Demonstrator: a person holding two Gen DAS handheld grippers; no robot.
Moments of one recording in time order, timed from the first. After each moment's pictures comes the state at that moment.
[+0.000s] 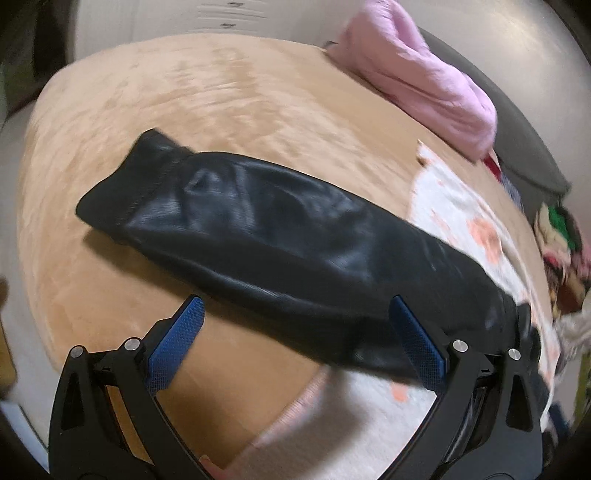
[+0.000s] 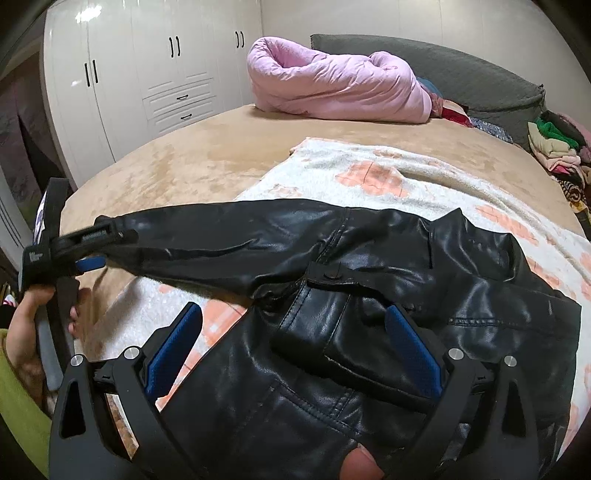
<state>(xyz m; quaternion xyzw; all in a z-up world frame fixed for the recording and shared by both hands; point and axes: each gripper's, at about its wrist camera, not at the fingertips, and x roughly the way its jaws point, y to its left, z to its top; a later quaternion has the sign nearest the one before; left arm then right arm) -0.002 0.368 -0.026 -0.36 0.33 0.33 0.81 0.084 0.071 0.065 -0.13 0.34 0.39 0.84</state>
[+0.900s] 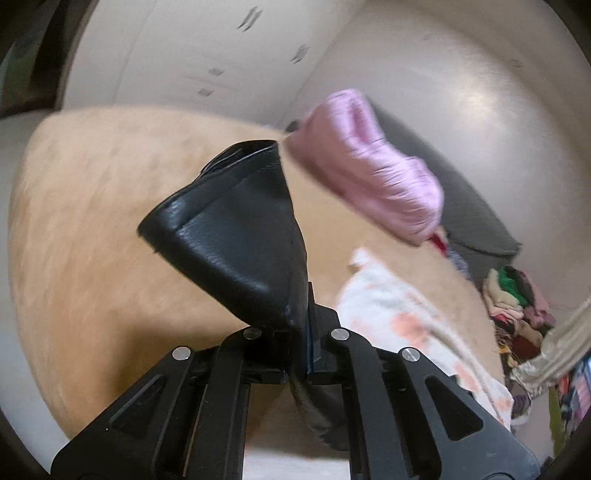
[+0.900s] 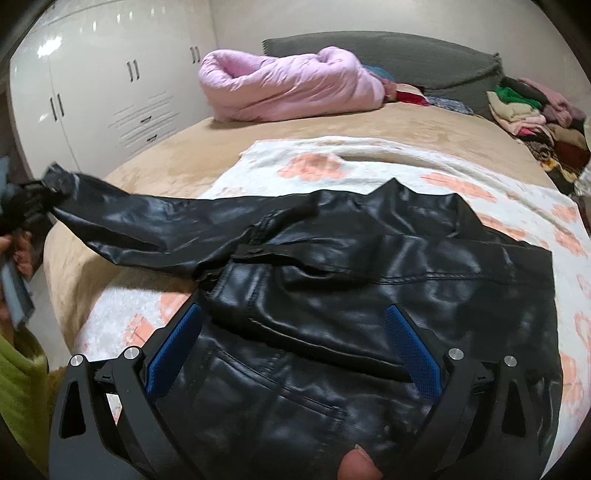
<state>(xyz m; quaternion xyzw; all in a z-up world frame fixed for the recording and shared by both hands) -0.031 0.361 0.095 -0.34 0.16 0.28 0.88 0.097 -0.012 0.064 -0.07 0.36 0.33 0.87</state>
